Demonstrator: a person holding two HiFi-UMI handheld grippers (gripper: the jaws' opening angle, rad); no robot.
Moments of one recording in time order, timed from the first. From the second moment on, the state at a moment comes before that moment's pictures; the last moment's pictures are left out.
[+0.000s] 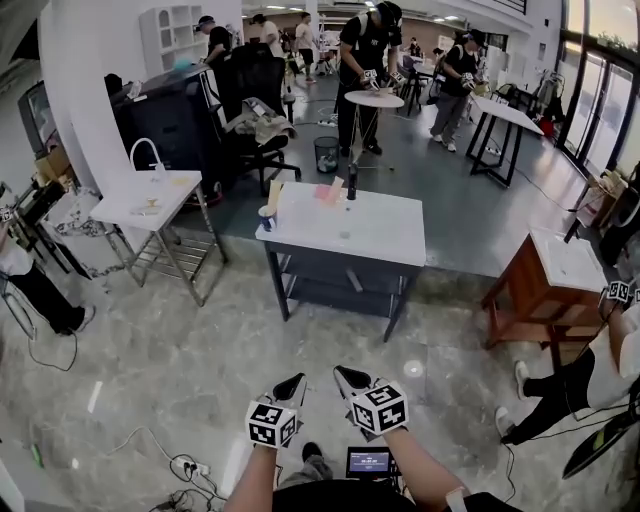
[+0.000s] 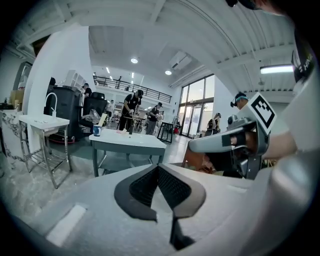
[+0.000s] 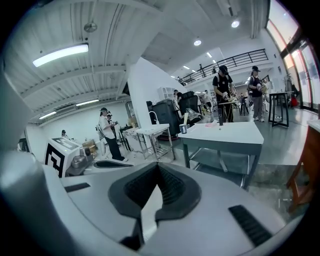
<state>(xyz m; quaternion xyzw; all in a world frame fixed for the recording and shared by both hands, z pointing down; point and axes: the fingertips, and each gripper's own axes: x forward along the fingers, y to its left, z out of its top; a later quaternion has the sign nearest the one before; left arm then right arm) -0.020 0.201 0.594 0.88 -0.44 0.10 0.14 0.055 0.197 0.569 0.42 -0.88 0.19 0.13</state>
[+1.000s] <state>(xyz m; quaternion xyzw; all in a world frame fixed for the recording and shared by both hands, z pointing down) -0.063 -0.018 0.621 0.87 -0.44 0.12 0.16 0.013 -0.028 0.596 0.42 -0.87 0.20 0.15</state>
